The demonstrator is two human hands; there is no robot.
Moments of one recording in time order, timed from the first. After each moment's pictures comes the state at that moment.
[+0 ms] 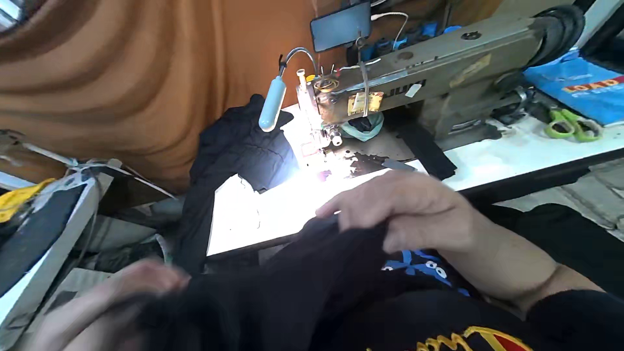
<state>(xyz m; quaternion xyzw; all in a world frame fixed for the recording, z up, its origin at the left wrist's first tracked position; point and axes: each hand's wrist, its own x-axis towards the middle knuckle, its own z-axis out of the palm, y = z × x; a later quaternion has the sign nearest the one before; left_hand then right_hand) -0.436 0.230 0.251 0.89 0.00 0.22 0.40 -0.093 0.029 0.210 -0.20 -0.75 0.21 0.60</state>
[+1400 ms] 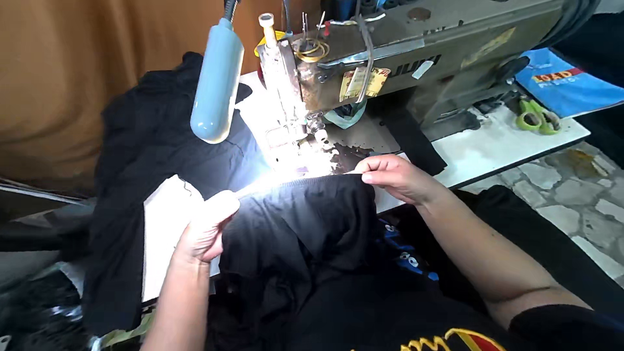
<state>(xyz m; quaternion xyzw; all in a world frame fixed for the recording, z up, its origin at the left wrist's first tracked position) -0.238 0.303 0.118 0.58 0.29 0.14 0.75 0.014 0.043 0.085 -0.56 -0.40 0.37 0.62</state>
